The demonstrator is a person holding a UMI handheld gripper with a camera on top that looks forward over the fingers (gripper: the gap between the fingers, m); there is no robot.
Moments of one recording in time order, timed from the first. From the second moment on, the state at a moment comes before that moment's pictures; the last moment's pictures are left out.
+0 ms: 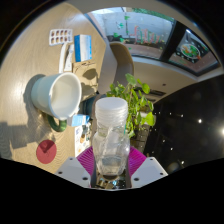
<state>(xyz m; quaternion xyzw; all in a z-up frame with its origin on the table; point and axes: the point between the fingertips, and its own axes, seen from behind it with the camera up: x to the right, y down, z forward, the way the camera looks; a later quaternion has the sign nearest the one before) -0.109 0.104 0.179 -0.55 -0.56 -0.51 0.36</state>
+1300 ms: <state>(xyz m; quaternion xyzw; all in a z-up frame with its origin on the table) -0.050 0.019 0.032 -0.90 -0.02 0.03 0.44</state>
